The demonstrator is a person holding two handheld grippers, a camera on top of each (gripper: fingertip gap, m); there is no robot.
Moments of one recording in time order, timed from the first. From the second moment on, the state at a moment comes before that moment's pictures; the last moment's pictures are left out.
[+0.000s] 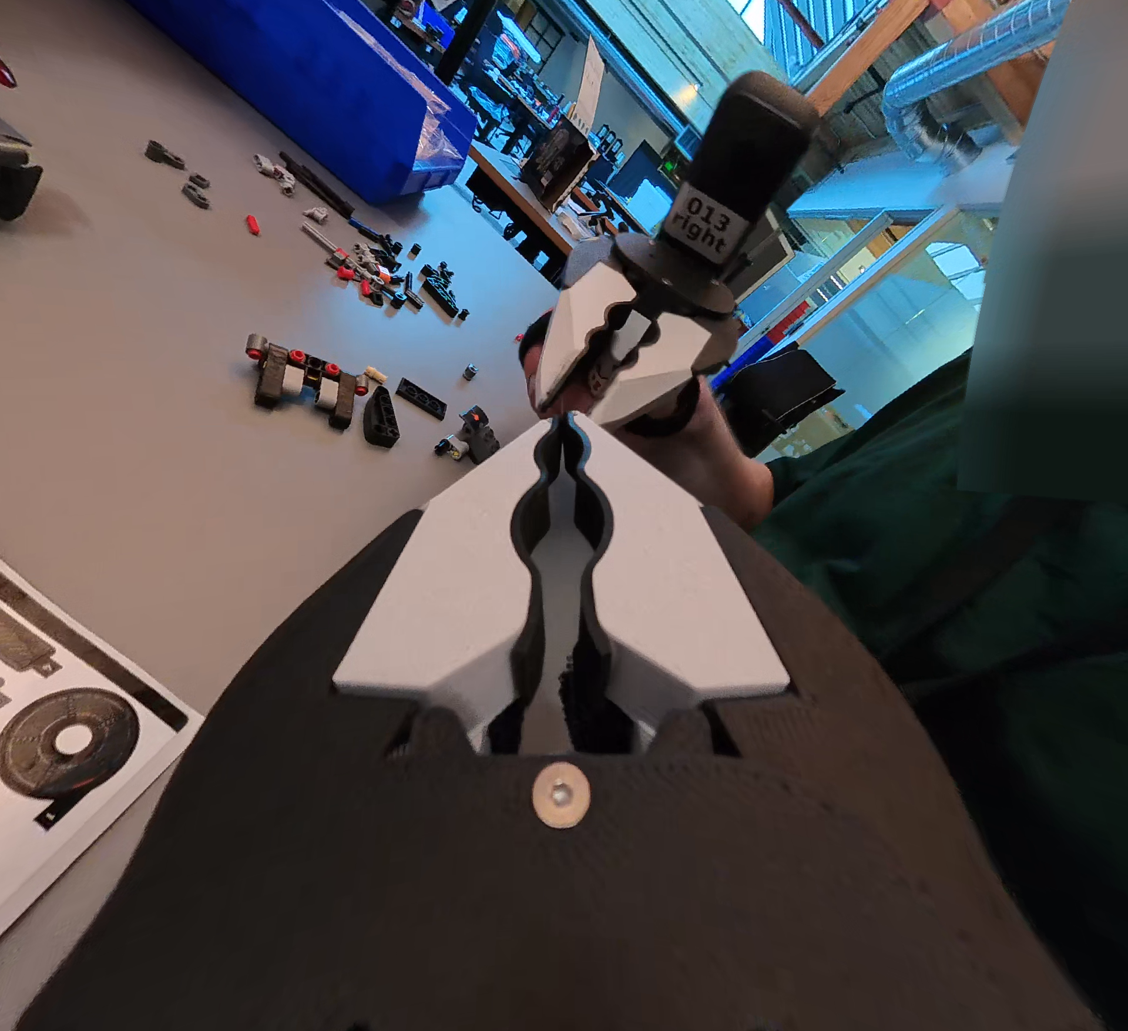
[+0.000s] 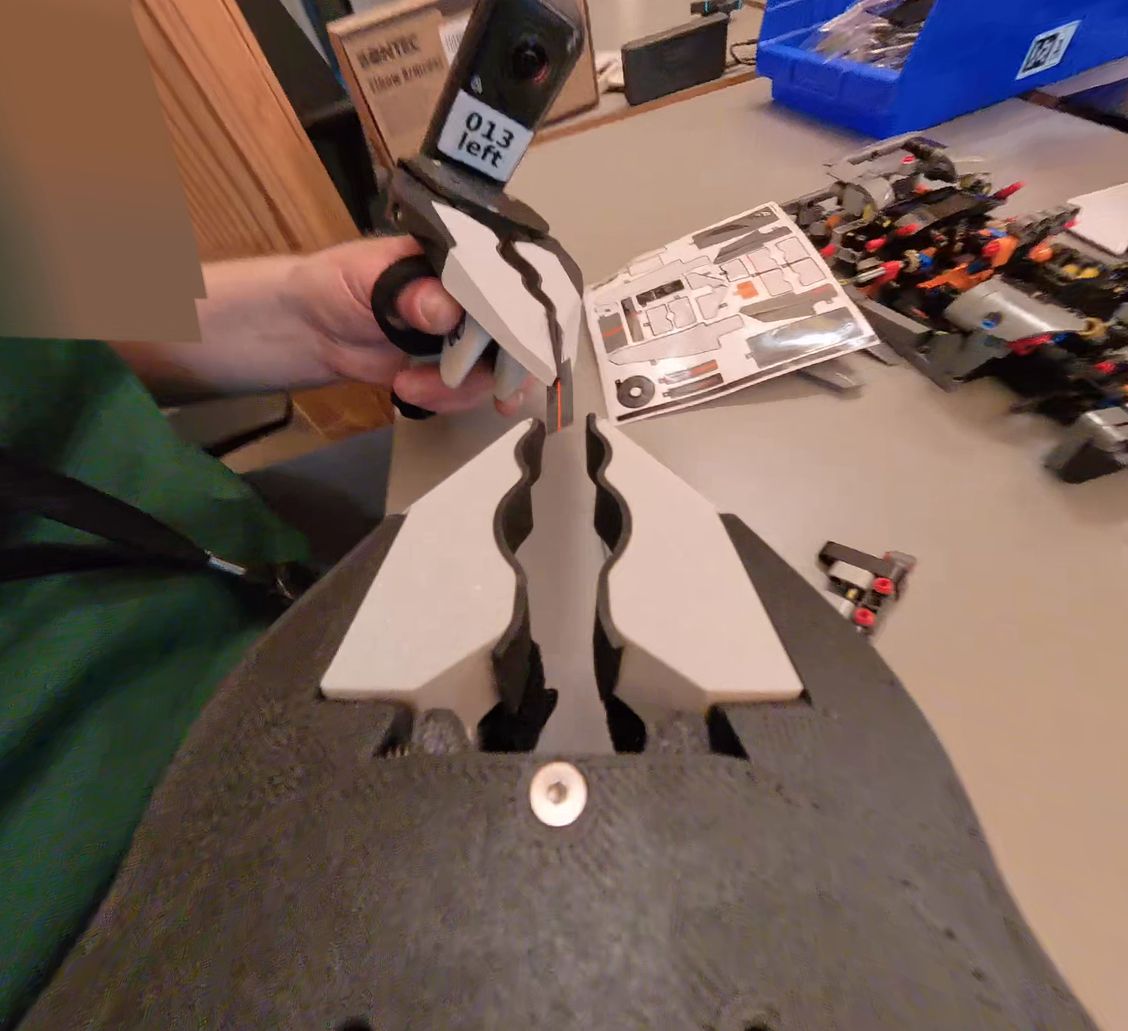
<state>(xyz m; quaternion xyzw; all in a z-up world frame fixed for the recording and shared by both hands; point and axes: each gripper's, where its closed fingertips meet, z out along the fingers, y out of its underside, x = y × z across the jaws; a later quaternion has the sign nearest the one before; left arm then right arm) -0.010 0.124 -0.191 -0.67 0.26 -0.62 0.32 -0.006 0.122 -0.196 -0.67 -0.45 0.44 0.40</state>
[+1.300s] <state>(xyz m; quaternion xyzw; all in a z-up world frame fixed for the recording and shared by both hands) -0.031 0.120 -0.268 -0.65 0.61 -0.20 0.39 -0.011 0.126 -0.272 -0.80 -0.34 0.49 0.08</state>
